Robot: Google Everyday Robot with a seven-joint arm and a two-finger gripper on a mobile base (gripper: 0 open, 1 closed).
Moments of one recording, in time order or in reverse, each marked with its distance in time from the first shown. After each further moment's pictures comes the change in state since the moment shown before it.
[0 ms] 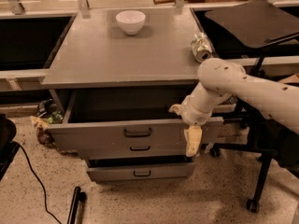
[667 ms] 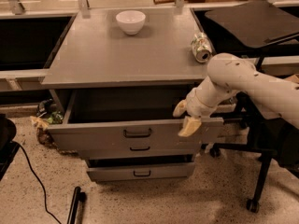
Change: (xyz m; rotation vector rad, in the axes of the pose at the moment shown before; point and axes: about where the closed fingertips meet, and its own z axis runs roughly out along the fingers) arm 0.006 -0.029 -0.021 0.126 -0.039 0.027
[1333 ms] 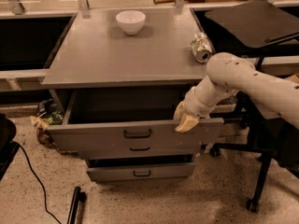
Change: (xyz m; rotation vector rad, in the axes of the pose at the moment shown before) arm 0.000 0.000 0.000 0.000 0.000 0.000
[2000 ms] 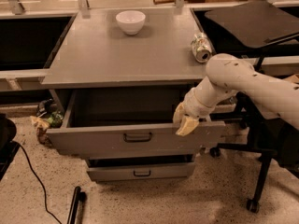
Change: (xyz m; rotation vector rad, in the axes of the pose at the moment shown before) arm 0.001 0.000 0.003 0.000 0.000 0.000
